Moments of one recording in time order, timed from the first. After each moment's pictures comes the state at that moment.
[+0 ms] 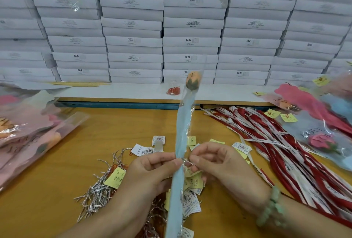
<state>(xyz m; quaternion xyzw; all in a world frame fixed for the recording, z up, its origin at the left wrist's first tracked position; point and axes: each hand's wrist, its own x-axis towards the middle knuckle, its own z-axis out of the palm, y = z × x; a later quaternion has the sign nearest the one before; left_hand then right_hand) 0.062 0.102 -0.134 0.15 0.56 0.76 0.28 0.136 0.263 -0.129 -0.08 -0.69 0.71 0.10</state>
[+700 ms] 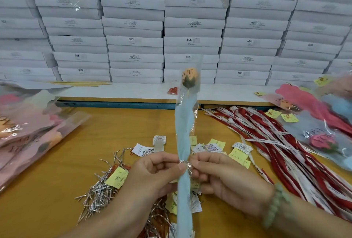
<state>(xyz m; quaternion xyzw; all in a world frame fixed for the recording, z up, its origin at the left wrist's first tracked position) 0.062 0.101 -0.138 0.17 0.57 0.75 0.28 0.135 0.258 -0.125 -0.10 -0.60 0.79 -0.05</state>
